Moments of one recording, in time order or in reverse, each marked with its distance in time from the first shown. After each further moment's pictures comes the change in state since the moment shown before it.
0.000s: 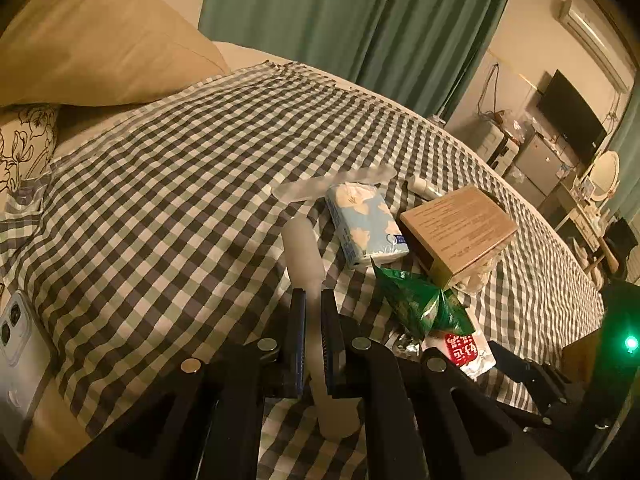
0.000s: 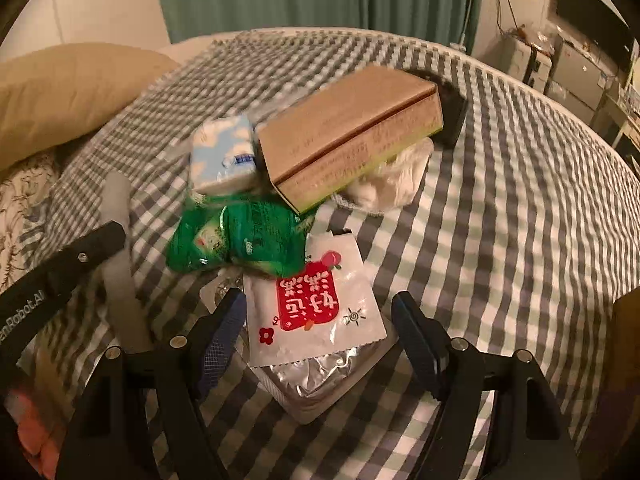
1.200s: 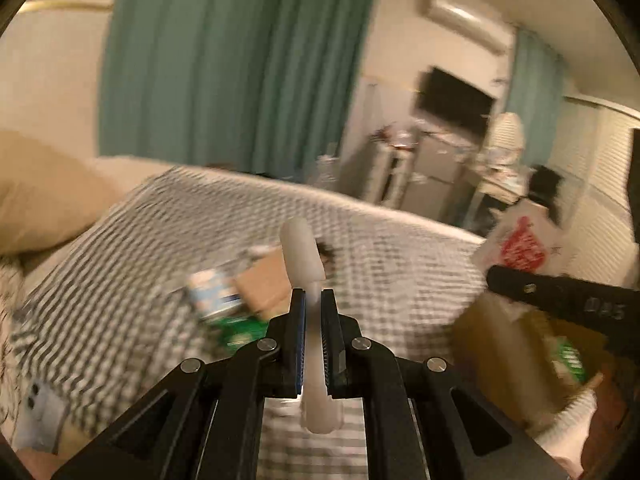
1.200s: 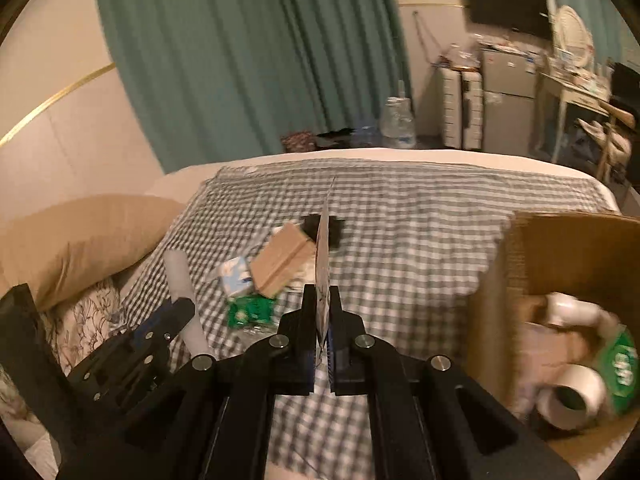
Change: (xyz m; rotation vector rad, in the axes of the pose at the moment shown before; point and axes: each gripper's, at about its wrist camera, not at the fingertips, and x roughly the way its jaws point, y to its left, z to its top) left arm -0.153 -0.134 -0.007 0.338 -0.221 -0.322; right arm -0.237 -0.093 -0.007 0.295 -0.270 -0.005
